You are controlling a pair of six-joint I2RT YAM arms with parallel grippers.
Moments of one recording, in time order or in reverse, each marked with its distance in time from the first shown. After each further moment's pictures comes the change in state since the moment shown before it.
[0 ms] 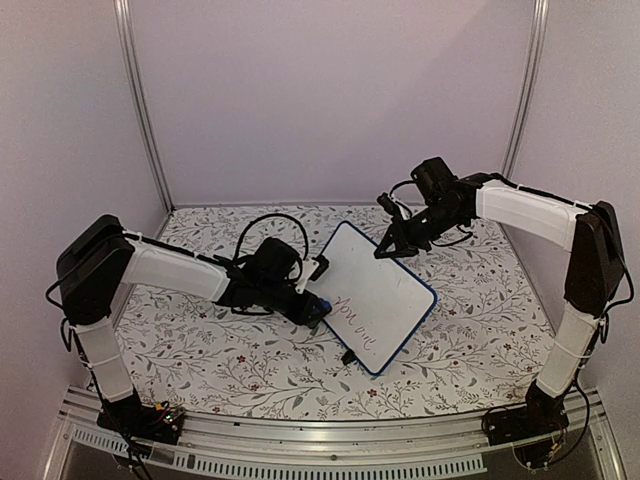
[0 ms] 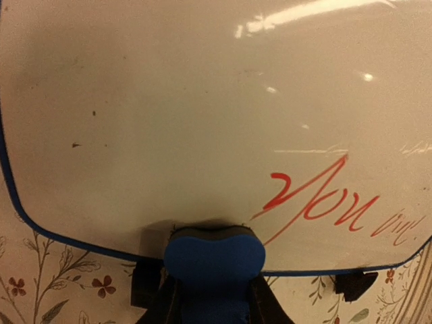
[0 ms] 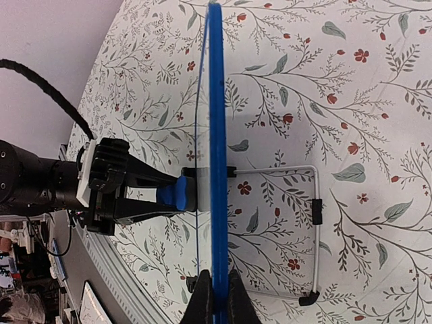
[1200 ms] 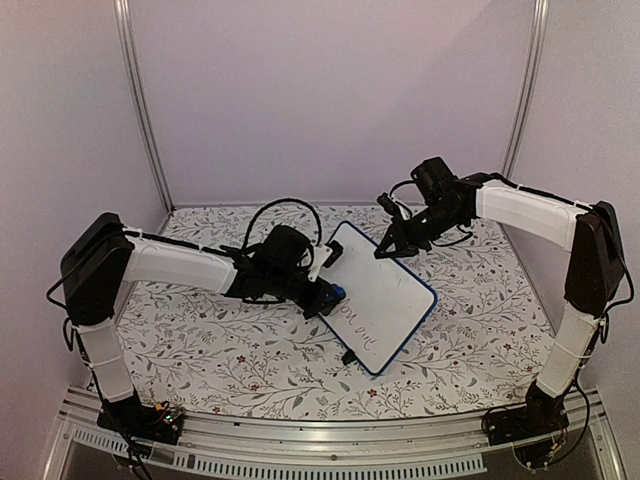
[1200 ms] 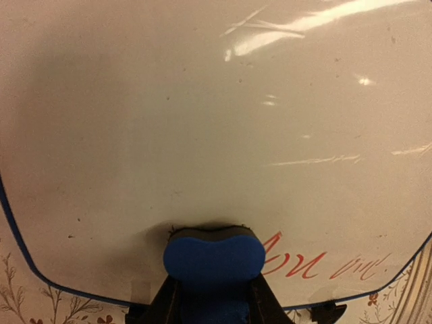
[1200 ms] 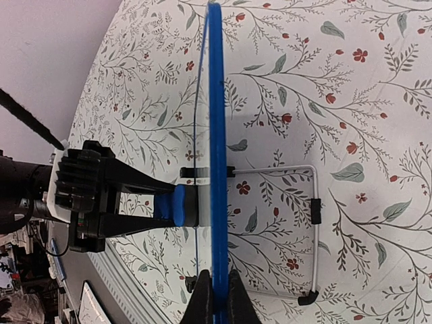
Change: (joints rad) left arm -0.030 0.023 0.121 -0.032 -0.019 0.047; right arm 0.002 -0.001 0.001 -0.002 0.004 -0.001
